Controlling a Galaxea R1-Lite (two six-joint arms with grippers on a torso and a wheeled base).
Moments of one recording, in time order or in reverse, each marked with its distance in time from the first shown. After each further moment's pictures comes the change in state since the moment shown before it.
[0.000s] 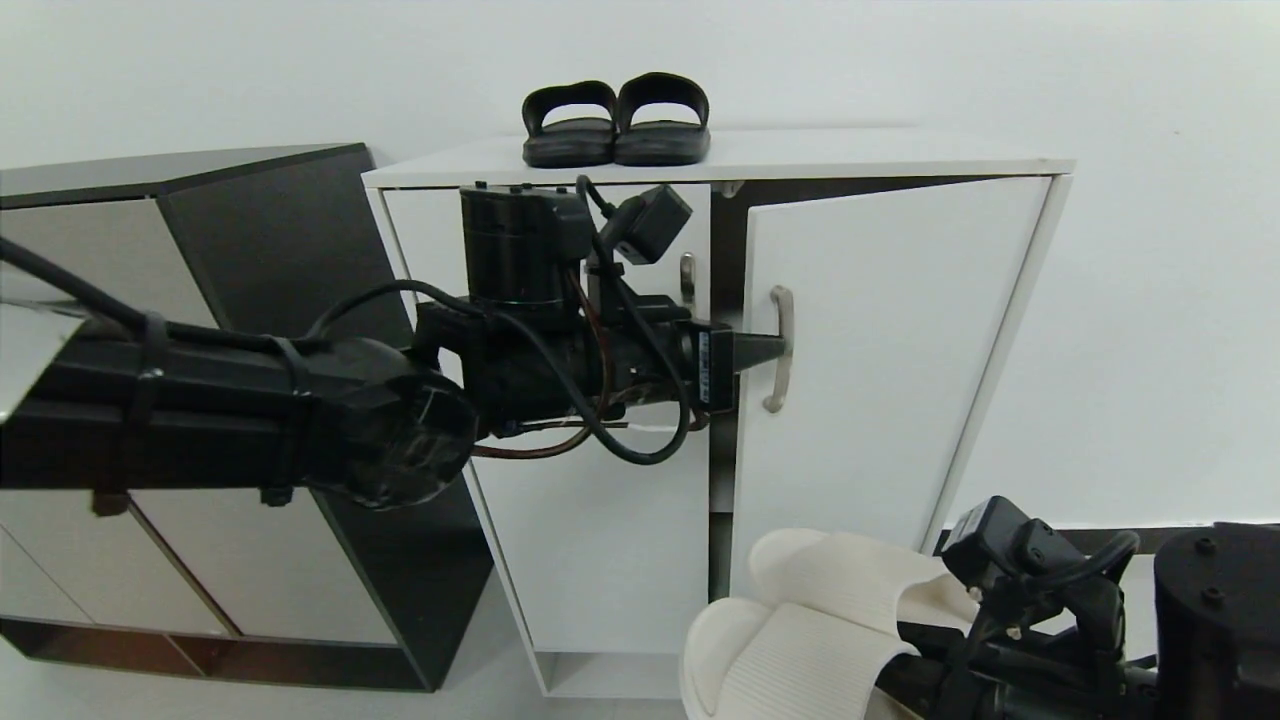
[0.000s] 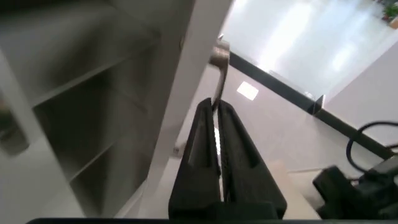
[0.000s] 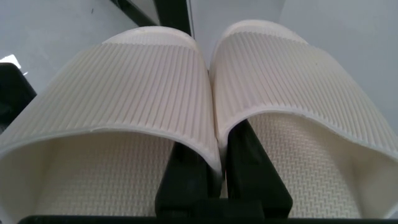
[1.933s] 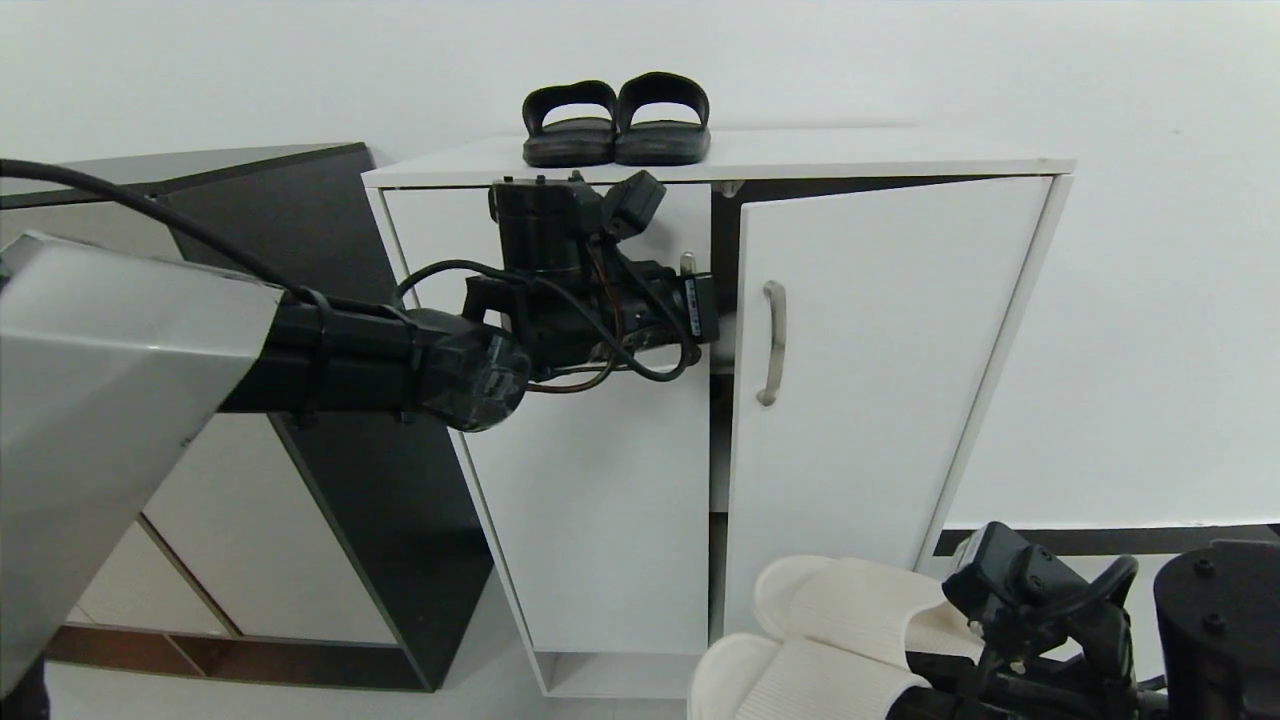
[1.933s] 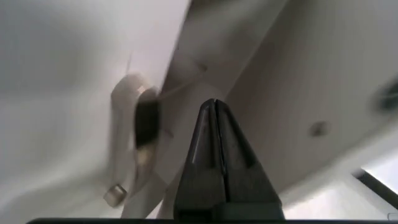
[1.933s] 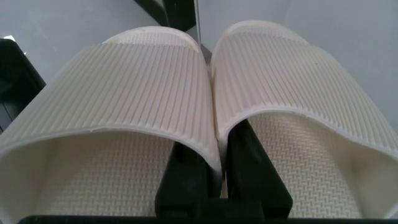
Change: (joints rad) left arm 0.095 0.205 -0.276 0.004 0.005 -0.096; right arm 0.025 -0.027 -0.006 0.101 -0.004 -0.001
